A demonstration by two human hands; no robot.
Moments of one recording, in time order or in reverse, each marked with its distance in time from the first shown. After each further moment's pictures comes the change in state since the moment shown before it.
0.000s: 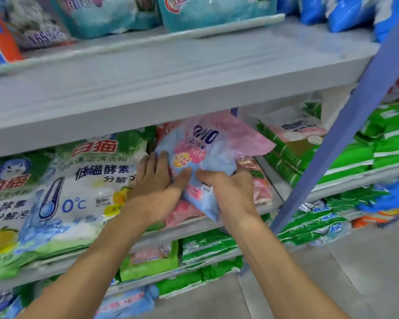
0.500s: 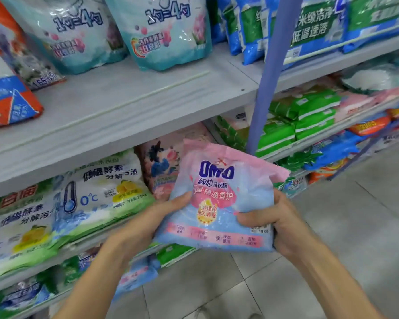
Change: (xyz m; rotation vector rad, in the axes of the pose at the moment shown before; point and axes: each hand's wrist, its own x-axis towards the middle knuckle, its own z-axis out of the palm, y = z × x) left_hand -0.126 0.053 -0.057 -1.028 -0.709 -0.282; right_hand -0.158 -0.069 -0.135 0.154 -0.245 0.185
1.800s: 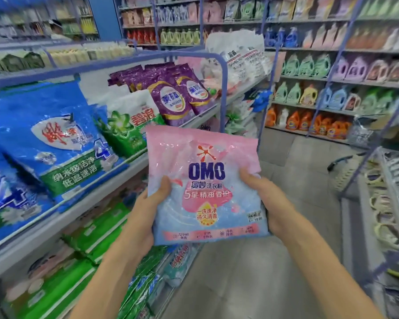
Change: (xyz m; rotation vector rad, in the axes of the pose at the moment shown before) left_hand 0.128 0.185 0.522 -0.071 -0.375 0.366; right_hand -0.159 -0.318 -0.388 0.164 0.472 -0.416
